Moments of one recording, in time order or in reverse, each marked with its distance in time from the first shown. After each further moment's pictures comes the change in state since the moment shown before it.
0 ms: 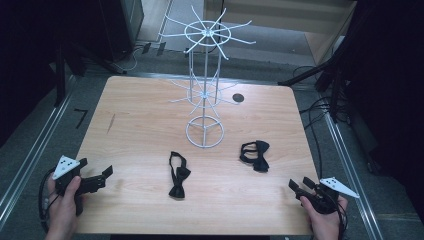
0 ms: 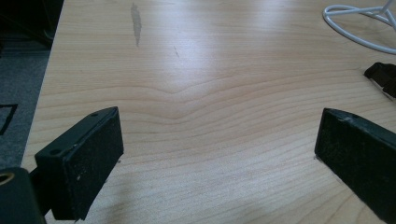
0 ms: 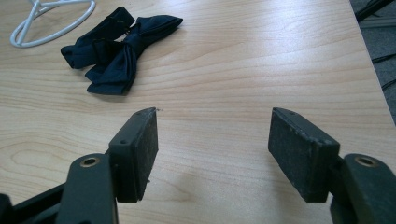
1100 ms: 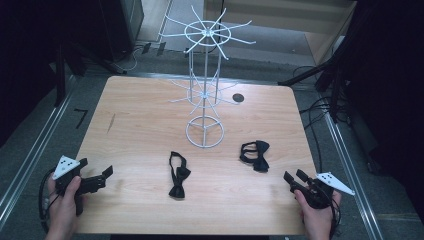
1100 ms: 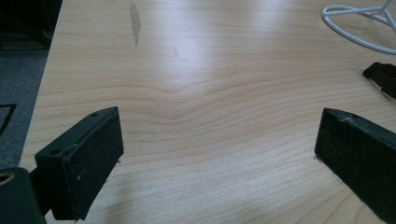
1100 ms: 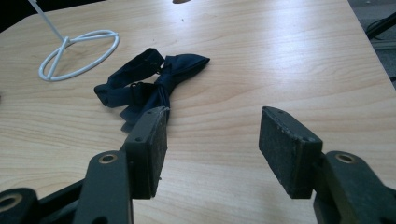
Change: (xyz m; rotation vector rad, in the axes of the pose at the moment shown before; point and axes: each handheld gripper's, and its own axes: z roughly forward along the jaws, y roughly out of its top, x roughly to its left) left arm 0.000 0.000 0.000 -0.003 0.000 0.002; right arm 0.028 0.018 0.004 -0.083 0.012 0.001
